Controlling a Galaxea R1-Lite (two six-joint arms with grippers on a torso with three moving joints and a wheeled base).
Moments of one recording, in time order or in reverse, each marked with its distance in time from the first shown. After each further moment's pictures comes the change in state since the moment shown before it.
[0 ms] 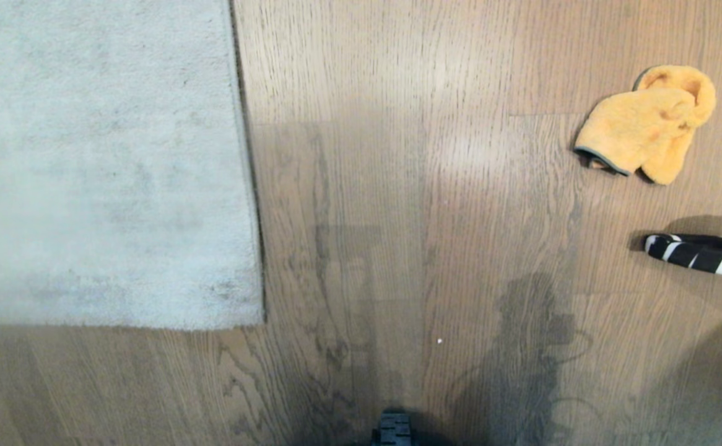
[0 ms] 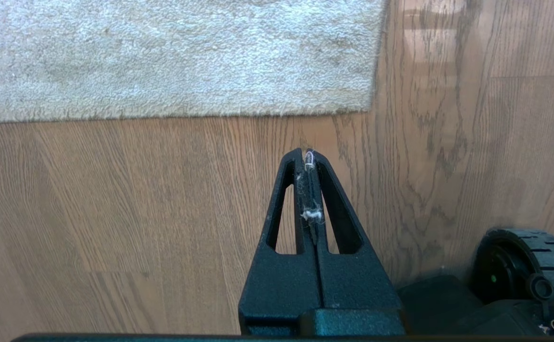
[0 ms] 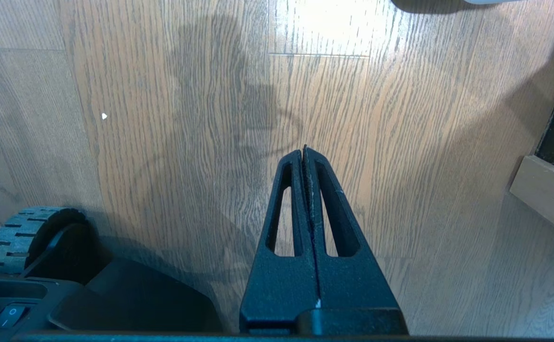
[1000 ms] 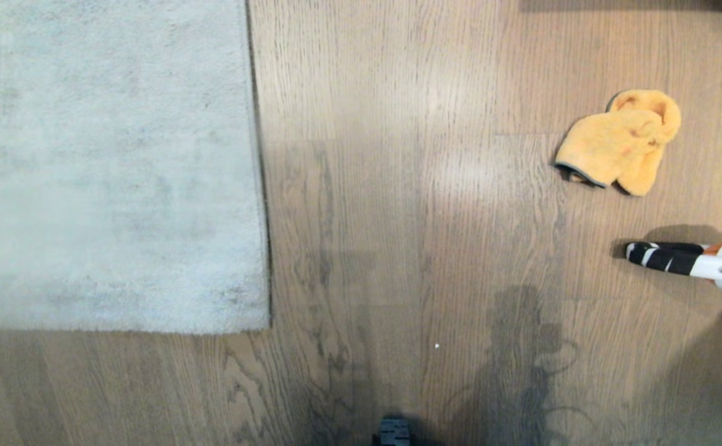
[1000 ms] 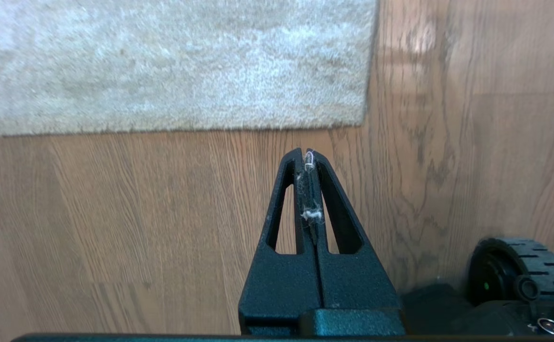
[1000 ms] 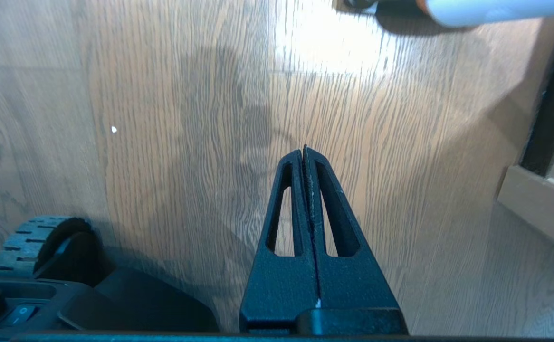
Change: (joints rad) left arm 0.000 0.000 0.000 0.000 -0.001 -0.001; right arm 0.000 0.000 0.000 0.000 0.000 0.000
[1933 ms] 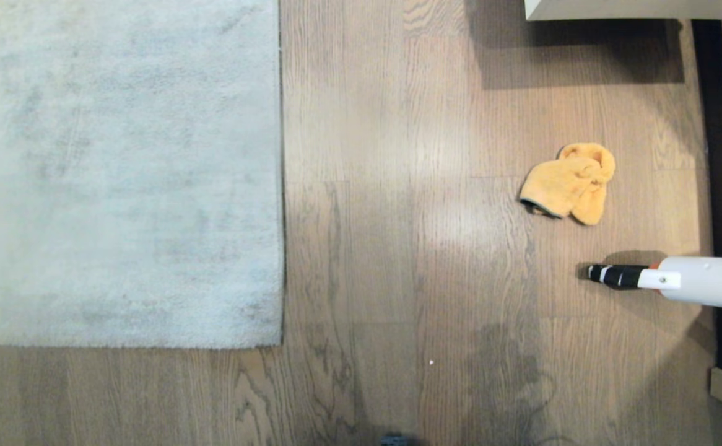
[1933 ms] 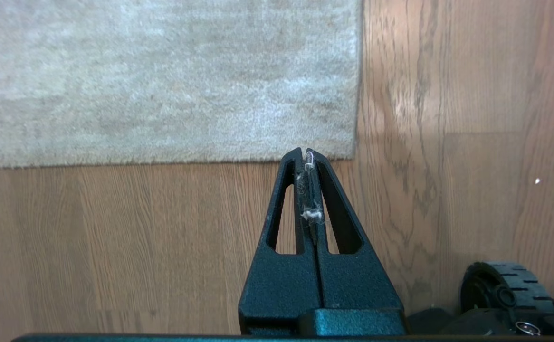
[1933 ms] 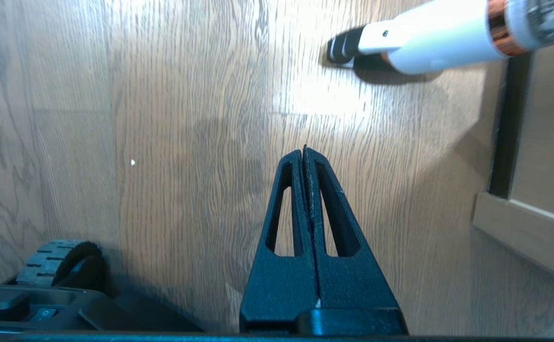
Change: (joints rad) left arm 0.000 0.000 0.000 0.000 0.006 0.002; right arm 0.000 0.001 0.000 0.000 0.000 0.000
